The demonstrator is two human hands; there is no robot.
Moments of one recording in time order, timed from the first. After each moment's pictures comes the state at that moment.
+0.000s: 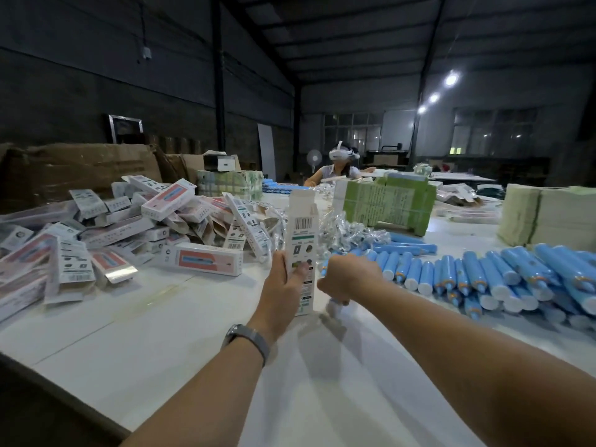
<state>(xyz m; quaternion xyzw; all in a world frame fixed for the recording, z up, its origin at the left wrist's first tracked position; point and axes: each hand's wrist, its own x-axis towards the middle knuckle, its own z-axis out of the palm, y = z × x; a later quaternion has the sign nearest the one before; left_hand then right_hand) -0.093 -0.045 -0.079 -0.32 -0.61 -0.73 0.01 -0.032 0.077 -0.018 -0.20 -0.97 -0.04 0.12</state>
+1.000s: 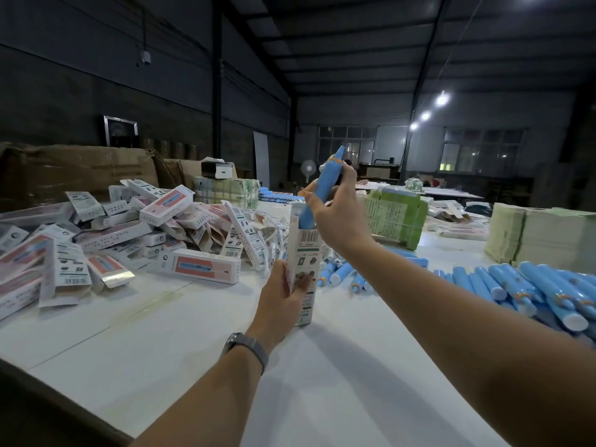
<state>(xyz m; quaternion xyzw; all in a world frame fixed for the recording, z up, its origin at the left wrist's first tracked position) -0.083 -0.049 -0.073 -0.32 -0.64 -0.70 0.02 -0.020 0.040 0.074 -0.01 -0.81 0.37 0.46</state>
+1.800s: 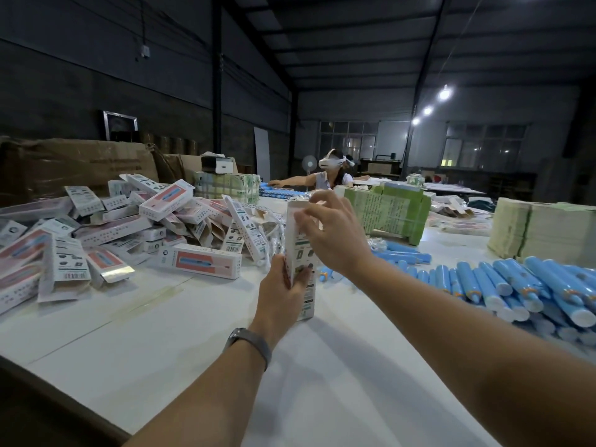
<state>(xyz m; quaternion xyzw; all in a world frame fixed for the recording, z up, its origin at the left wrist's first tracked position) -0.081 -0.048 -0.071 -0.27 -0.68 -0.67 0.10 -0.027 0.053 0.037 0.02 -0.91 0.13 0.40</state>
